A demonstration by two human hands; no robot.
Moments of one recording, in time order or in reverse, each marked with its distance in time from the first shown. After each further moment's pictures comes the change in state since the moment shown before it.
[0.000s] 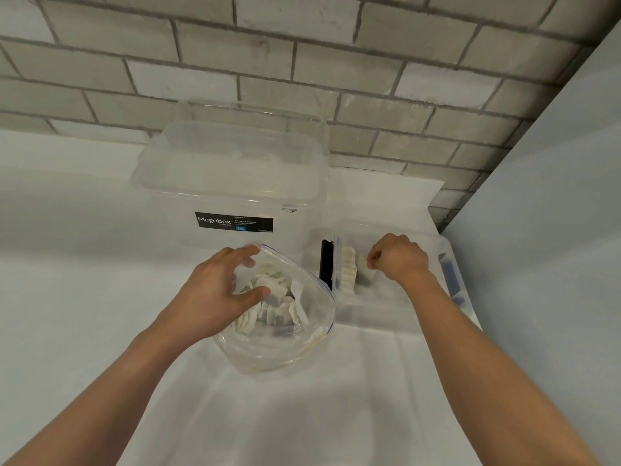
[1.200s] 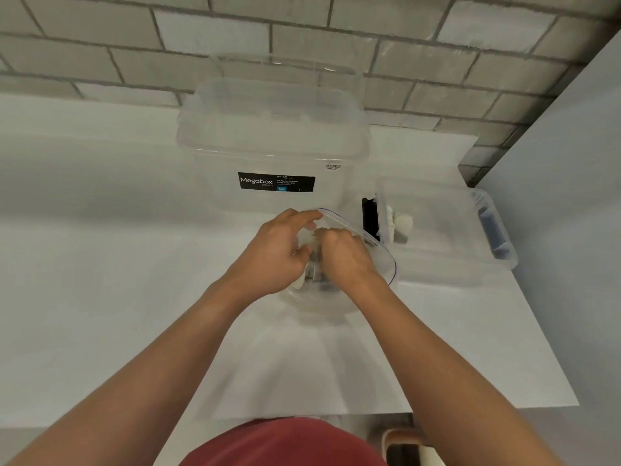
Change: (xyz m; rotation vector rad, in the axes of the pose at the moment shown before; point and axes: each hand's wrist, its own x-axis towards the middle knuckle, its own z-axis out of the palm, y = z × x) left_hand -0.006 -0.004 -0.004 -0.081 -0.107 0.182; right_hand -0.096 -0.154 0.081 -0.026 0.140 -0.375
